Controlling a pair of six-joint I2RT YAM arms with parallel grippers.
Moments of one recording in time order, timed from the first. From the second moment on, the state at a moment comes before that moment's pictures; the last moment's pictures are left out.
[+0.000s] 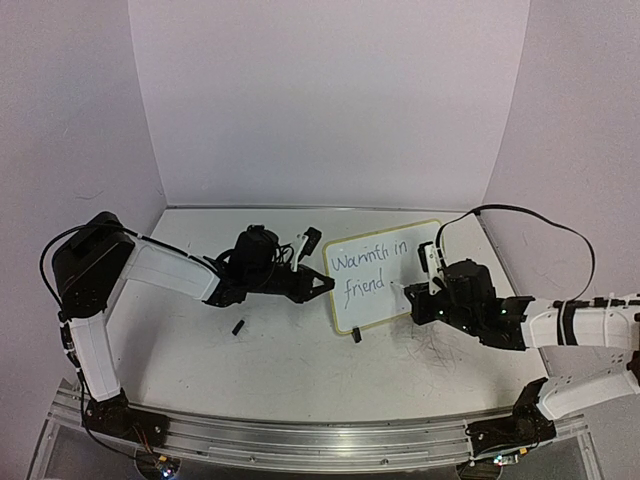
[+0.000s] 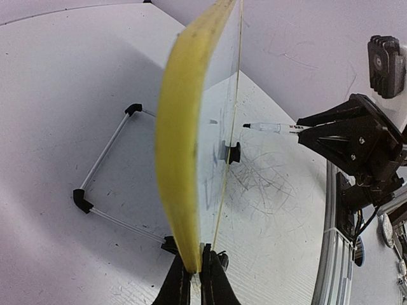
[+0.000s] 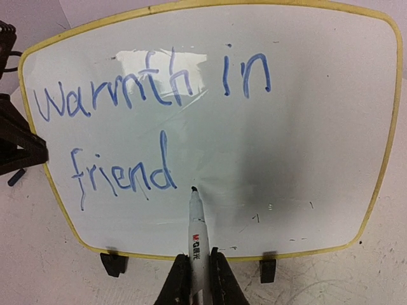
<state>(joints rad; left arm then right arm) -0.83 1.88 1.03 0.44 0.43 -0.37 0.78 1.20 0.53 0.16 0.28 0.29</state>
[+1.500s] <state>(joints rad) -0.83 1.88 1.03 0.44 0.43 -0.37 0.79 1.28 0.52 0.26 0.31 0.28</state>
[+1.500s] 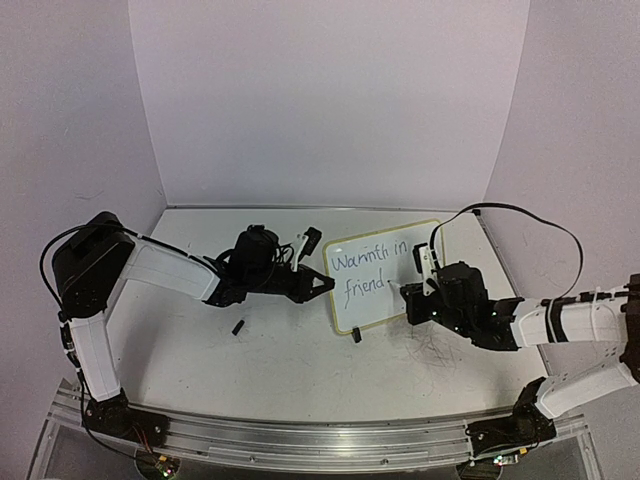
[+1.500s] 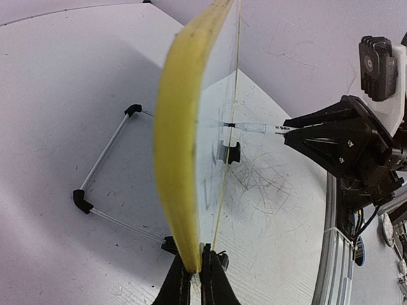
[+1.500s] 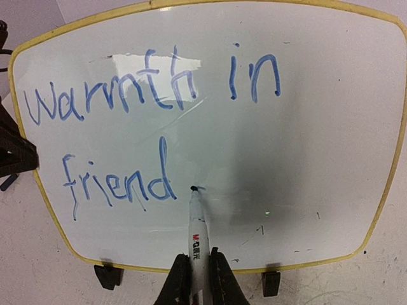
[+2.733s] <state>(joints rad) -0.83 1.88 1.03 0.44 0.43 -0.36 0.80 1.29 0.53 0.20 0.35 0.32</state>
